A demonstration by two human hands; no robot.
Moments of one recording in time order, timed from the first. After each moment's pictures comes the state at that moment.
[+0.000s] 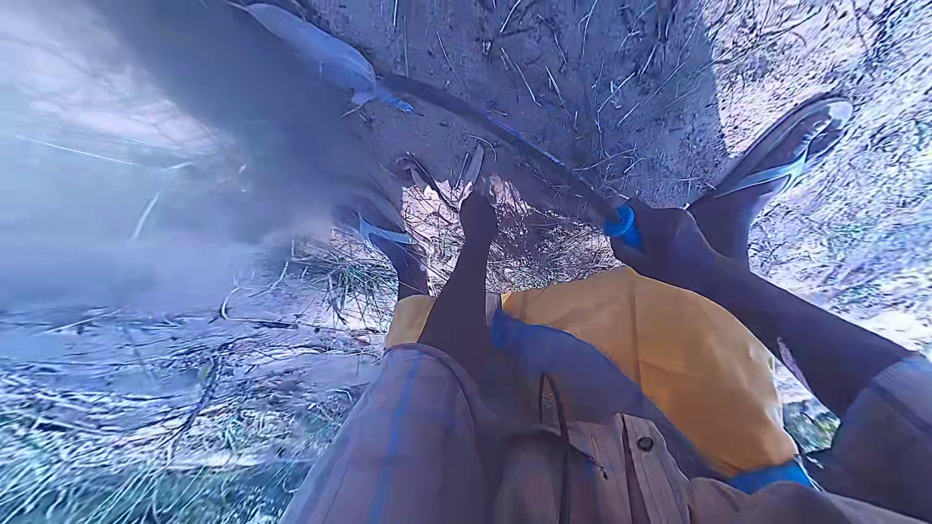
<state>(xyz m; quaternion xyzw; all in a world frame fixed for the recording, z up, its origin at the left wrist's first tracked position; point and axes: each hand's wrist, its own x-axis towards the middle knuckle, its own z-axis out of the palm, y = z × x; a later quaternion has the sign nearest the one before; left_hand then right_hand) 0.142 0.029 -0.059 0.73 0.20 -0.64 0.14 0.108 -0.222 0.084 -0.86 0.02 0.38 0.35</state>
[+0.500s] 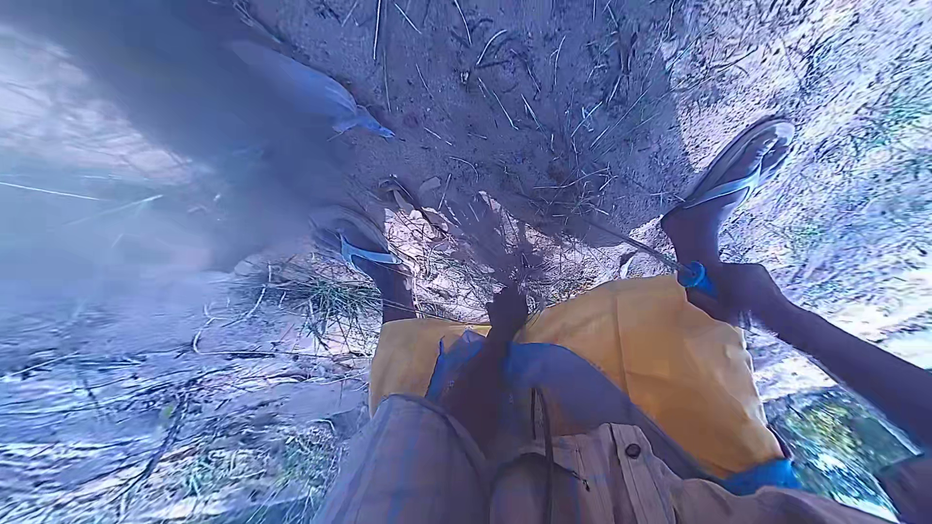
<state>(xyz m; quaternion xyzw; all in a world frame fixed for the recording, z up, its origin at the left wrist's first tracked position) 0.020 0.011 0.007 0.59 0.07 -0.80 0.07 0.083 -0.315 0.148 -0.72 0.11 0.66 0.15</state>
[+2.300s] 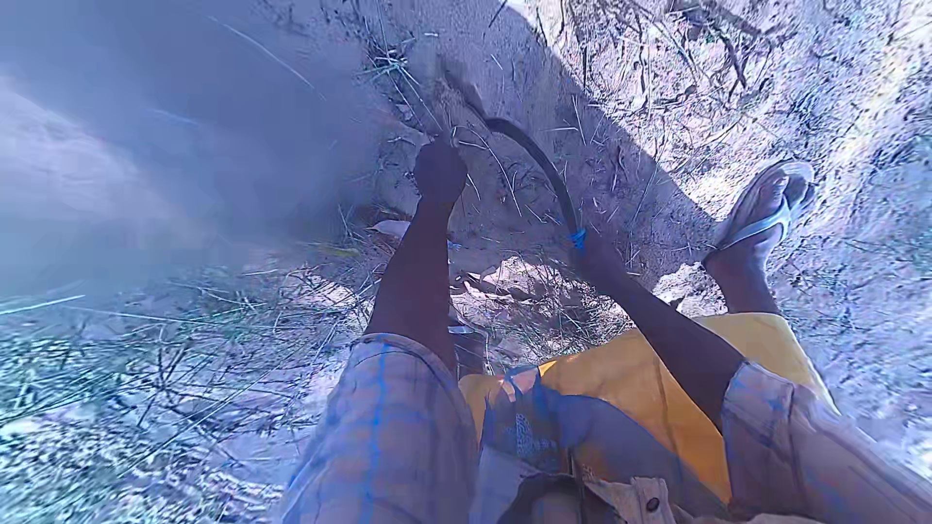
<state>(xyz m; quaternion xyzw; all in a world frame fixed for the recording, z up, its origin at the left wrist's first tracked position) 0.404 -0.028 -0.074 0.87 -0.03 -0.49 0.02 0.186 -0.170 0.033 -0.76 0.34 0.44 0.33</state>
